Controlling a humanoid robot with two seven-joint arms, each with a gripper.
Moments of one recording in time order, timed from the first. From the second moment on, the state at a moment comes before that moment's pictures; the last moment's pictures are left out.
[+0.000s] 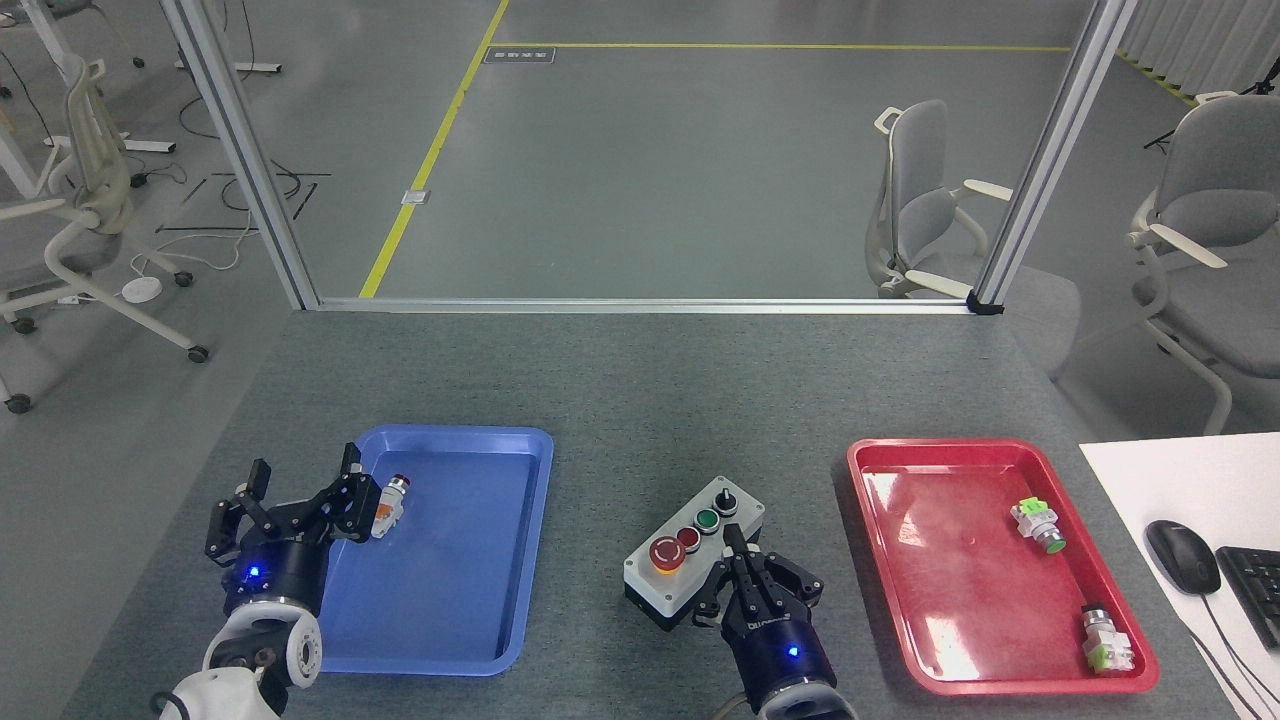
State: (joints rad) left arm -0.24 0.19 0.00 -1.26 -1.19 0.08 0.20; right arm -0.09 0.15 0.24 -1.34 1.55 0.03 -0.04
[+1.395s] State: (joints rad) left arm -0.19 0.18 0.01 -1.29 -1.19 0.07 0.19; right arm -0.17 0.22 0.27 -1.25 1.55 0.13 -0.09
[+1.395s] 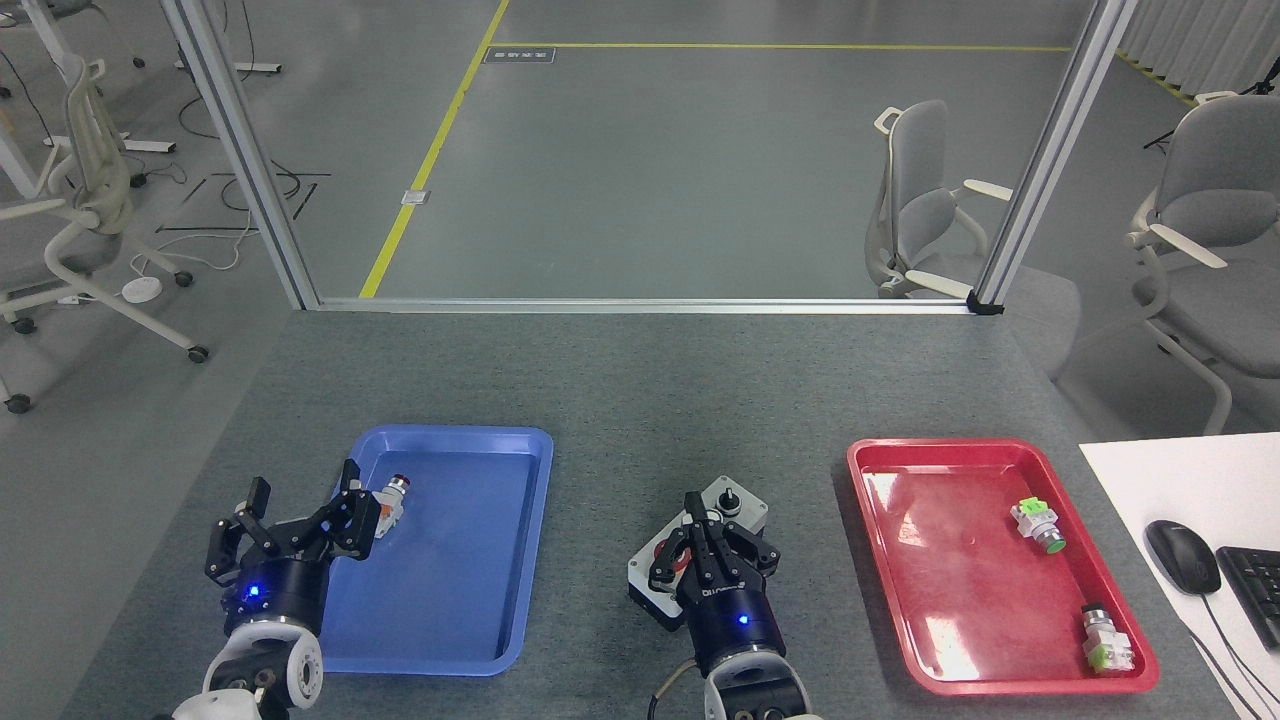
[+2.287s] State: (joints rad) left arm -0.17 0.08 0.01 -1.26 -1.19 0.08 0.20; right arm 0.04 0.06 0.00 -1.50 1.48 0.02 -0.09
